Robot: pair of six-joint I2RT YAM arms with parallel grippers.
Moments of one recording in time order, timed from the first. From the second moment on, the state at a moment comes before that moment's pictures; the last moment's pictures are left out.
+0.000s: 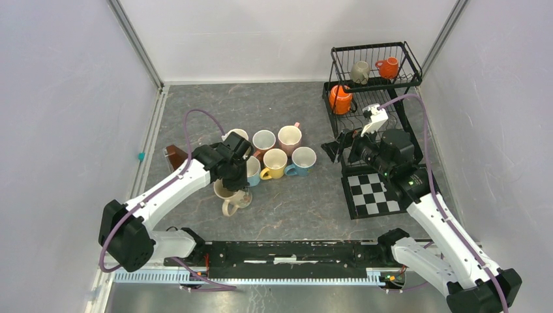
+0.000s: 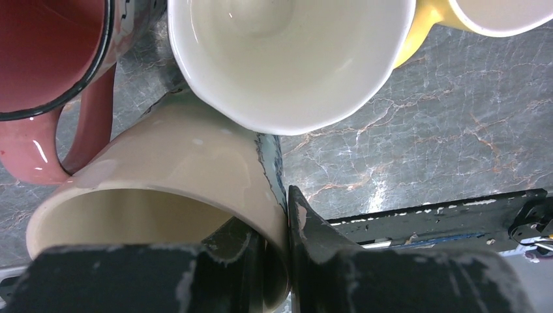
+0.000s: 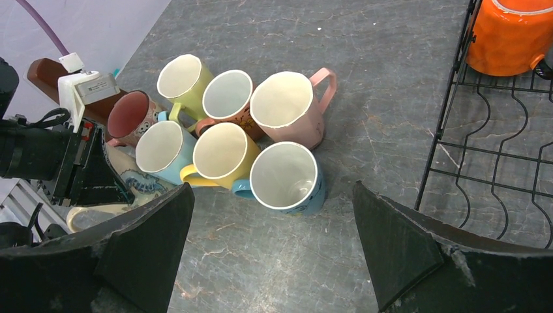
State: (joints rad) left arm -0.62 1.26 0.99 -0.93 -0.04 -0.64; right arm 0.42 0.85 0.82 -0.21 -0.20 0.31
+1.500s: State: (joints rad) left arm -0.66 1.18 0.97 -0.83 -0.03 -0.61; right arm 0.42 0.85 0.81 -0.30 -0.09 0.31
